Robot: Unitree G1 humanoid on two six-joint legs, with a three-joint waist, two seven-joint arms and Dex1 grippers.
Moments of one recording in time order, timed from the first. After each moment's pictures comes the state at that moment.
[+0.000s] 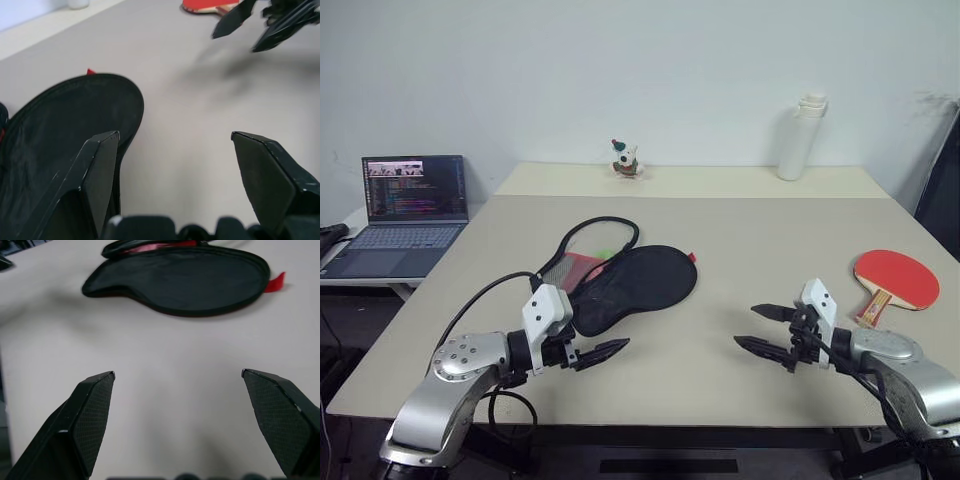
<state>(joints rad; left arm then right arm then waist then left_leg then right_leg) -0.13 0.69 0.07 -0.30 -0.41 0.32 -0.95 -0.19 -0.67 -0.04 -0.27 0.48 0.61 0.89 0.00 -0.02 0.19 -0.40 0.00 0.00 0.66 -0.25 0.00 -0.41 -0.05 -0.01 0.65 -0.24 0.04</state>
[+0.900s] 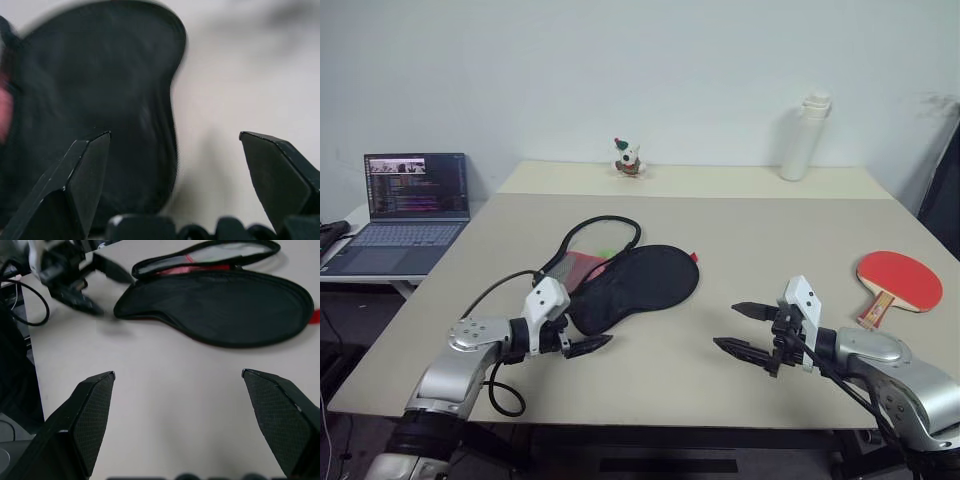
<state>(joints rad) -0.39 0.70 -0.05 0.24 -0.26 0.16 -1.12 -0.23 -0.62 -0.01 -0.43 0.53 0.71 0.78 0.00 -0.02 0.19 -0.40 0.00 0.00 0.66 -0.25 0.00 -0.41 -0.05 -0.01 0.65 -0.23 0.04</state>
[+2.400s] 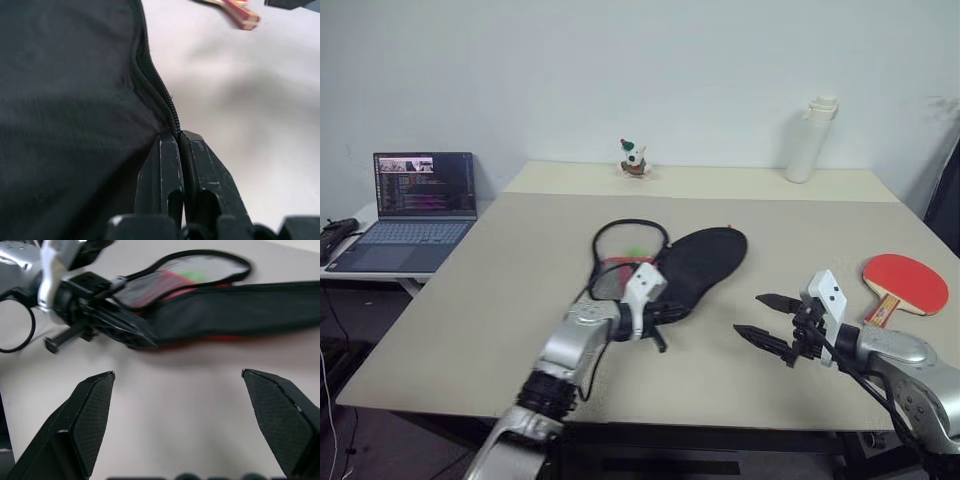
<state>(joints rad) -0.66 0.22 -0.24 0.34 -0.17 0.42 -0.86 -0.18 -0.66 -0.10 -0.41 0.53 0.69 0.74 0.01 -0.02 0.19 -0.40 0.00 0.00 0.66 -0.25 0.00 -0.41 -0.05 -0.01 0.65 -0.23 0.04</state>
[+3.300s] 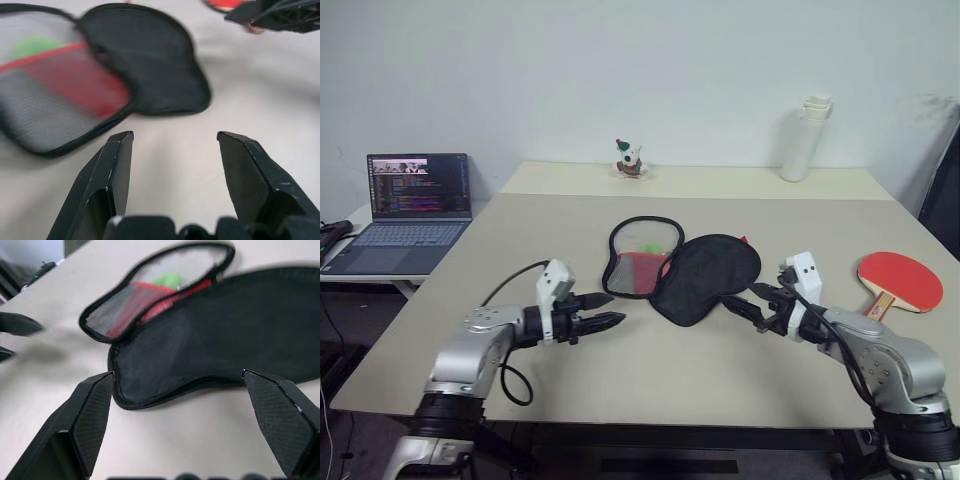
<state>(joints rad) -0.43 0.66 0.06 0.13 -0.40 0.47 -1.12 -0.43 -0.40 -0.12 -0.23 0.59 1.02 0.40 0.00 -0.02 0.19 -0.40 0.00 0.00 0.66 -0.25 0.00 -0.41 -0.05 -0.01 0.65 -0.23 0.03</state>
